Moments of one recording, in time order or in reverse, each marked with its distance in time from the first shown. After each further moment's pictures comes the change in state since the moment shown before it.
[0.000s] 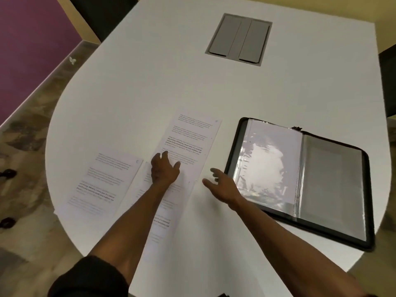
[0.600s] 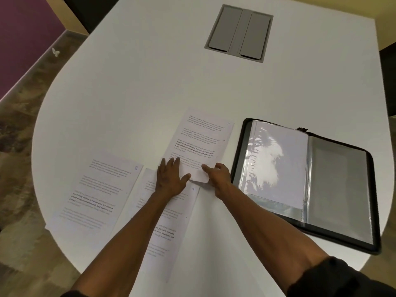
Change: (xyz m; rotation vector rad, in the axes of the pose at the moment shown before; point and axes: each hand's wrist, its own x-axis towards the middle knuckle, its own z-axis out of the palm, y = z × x) left_hand 0.021 -0.015 0.010 0.268 -0.217 0.237; right_hand 0.086 -0.027 0.039 0.697 0.251 0.360
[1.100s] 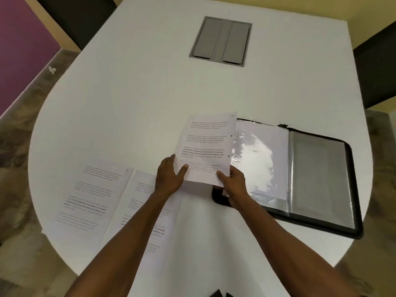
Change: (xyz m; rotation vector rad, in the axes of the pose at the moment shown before) left_hand -0.032 0.053 -0.014 -0.376 0.144 -0.028; right_hand -0.047 0.007 -0.095 0.076 -0.034 -0.283
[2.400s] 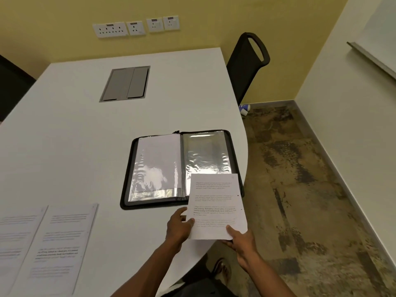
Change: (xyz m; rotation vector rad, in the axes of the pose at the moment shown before) left_hand -0.266 0.187 0.279 -0.330 -0.294 -0.133; right_hand -0.194 0.126 -0.385 0.481 0.294 0.190
